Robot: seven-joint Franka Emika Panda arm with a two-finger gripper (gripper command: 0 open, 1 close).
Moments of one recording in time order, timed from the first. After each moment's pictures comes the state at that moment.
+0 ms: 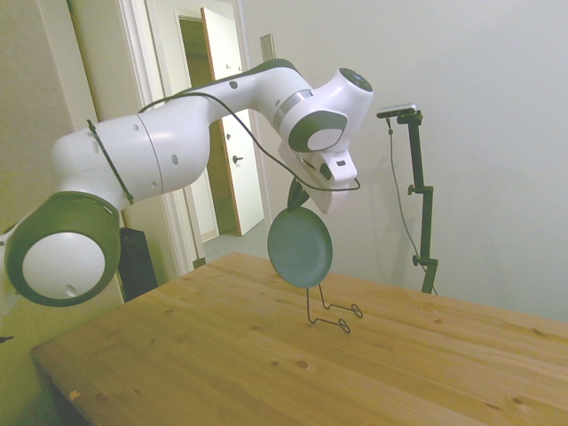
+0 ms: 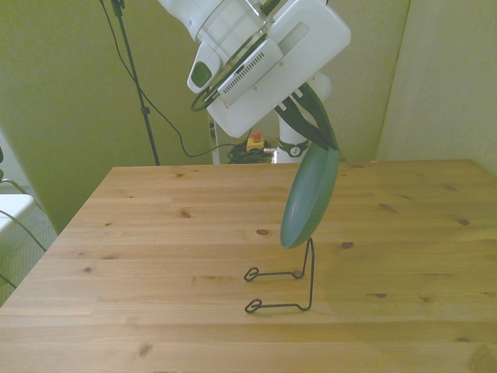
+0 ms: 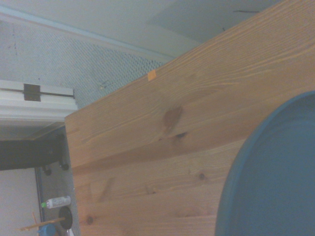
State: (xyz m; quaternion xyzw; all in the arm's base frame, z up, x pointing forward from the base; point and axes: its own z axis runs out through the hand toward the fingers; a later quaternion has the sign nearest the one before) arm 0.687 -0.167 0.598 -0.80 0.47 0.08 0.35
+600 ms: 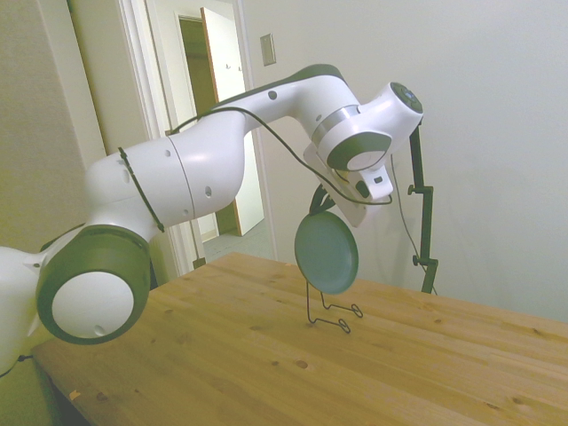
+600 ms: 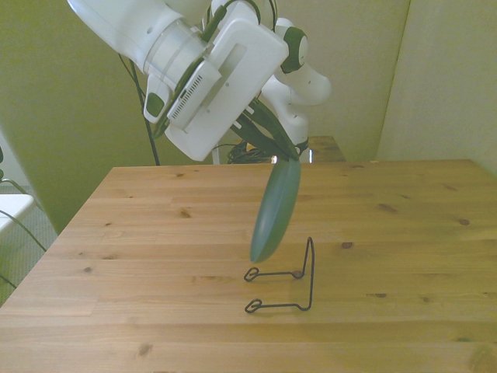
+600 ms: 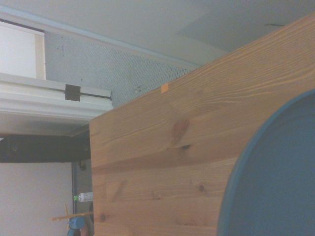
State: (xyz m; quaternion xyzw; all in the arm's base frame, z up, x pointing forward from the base) arm 0.689 -0.227 0.565 -0.80 0.43 0.09 0.42
